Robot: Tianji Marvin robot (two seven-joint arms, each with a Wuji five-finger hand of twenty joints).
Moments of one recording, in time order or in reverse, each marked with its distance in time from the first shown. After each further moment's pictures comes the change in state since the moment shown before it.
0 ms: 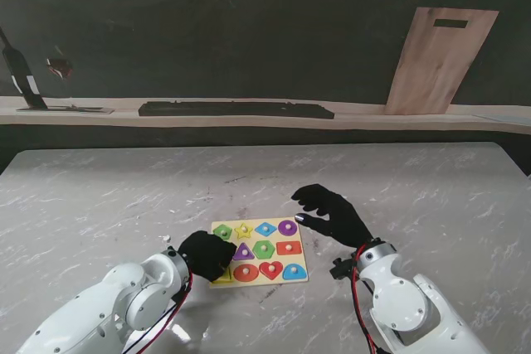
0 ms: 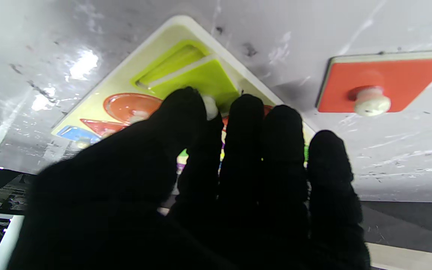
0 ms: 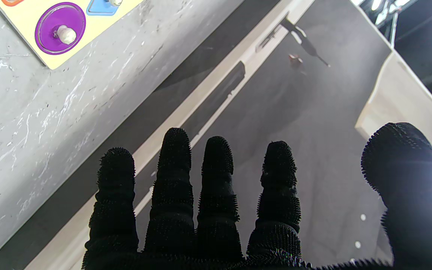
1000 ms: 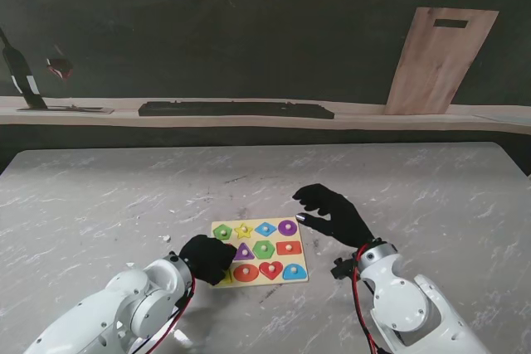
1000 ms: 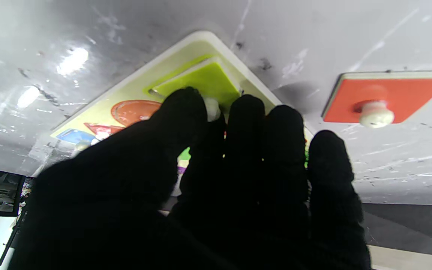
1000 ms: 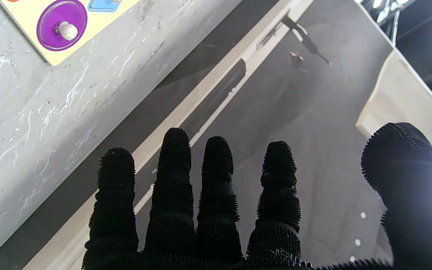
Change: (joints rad) left arm 0.030 -0.002 0.007 -0.038 0.011 0.072 -0.006; right arm -0.003 -0.001 0.005 -0.001 -0.003 -0.002 -0.006; left_hand 0.000 0.000 0.000 0.000 0.000 0.029 0.016 -0.008 0.000 0.001 0.044 -0.015 0.010 0.002 0.013 -0.007 0.006 0.000 0.002 0.011; right_hand 0.000 0.000 0.000 0.000 0.000 0.000 0.000 0.000 0.000 0.000 0.000 0.000 0.000 0.000 0.000 0.000 0.000 0.000 0.000 0.000
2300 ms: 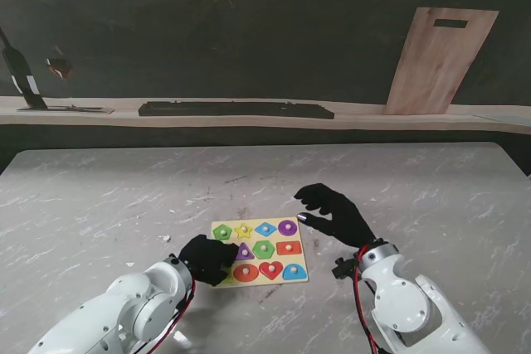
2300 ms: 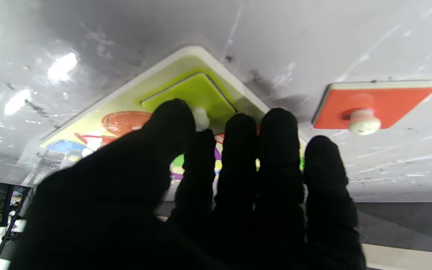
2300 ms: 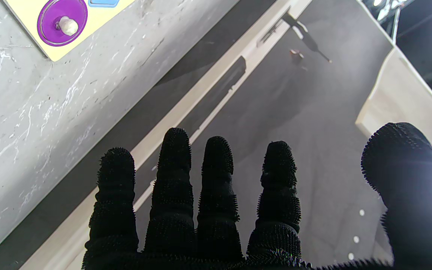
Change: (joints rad) left arm 0.009 -0.002 0.004 -0.001 0.035 0.030 0.001; right arm -0.004 -0.001 0.006 0.000 -0.004 -0.006 -0.007; left_hand -0.025 0.116 -0.073 0.006 -0.214 -0.027 -0.028 0.310 -0.223 0.001 0.102 0.153 -0.054 0.001 0.000 -0.011 -0.070 0.000 0.005 0.004; right_hand 0.000 0.000 0.000 0.000 0.000 0.000 0.000 0.000 0.000 0.000 0.000 0.000 0.000 0.000 0.000 0.000 0.000 0.000 0.000 0.000
